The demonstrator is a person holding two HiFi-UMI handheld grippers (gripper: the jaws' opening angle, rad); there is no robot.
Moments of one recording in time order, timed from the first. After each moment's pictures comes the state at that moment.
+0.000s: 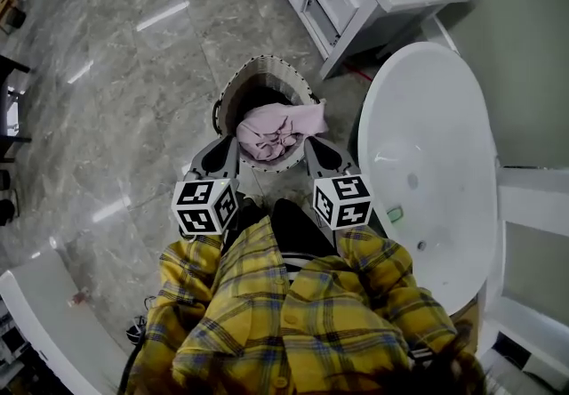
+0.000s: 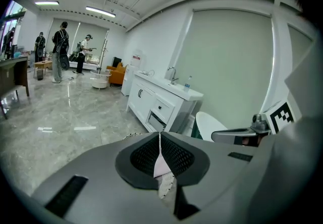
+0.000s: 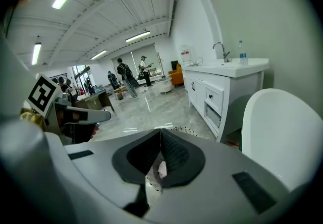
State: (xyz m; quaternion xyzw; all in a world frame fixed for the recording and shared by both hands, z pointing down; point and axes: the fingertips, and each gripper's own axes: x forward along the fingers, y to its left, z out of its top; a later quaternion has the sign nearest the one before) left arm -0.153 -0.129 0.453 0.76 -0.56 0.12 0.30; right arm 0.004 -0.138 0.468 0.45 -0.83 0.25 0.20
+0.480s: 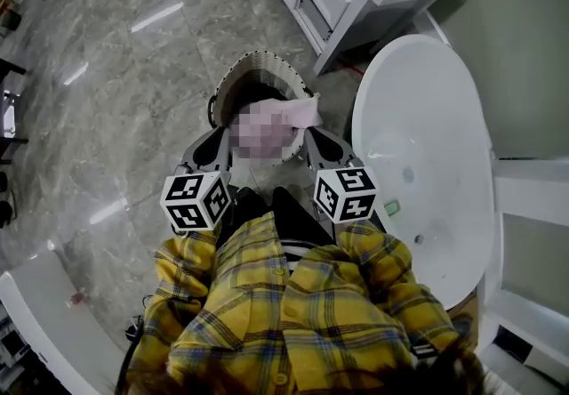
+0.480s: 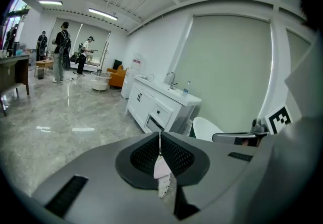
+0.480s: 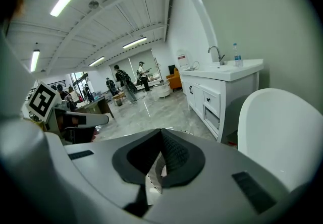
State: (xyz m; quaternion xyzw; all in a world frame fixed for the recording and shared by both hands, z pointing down) left arm -0.154 -0.122 0.427 0.77 -0.57 0.09 0.29; right arm 0.014 -0.132 0.442 0.47 -0.83 0.26 0.16
